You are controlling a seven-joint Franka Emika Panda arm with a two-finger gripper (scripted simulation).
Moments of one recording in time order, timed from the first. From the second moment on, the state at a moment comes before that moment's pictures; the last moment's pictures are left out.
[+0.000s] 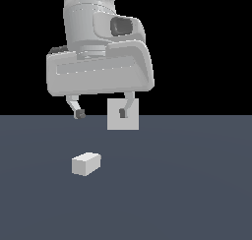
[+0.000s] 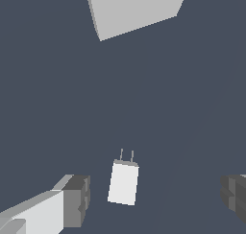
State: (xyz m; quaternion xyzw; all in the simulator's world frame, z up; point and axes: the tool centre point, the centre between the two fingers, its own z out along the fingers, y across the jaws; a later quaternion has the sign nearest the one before) arm -0.058 0.048 0.101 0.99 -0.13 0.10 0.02
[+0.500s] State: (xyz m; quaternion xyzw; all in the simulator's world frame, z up) arm -0.069 0.063 0.077 0.98 -0.17 0.13 0.03
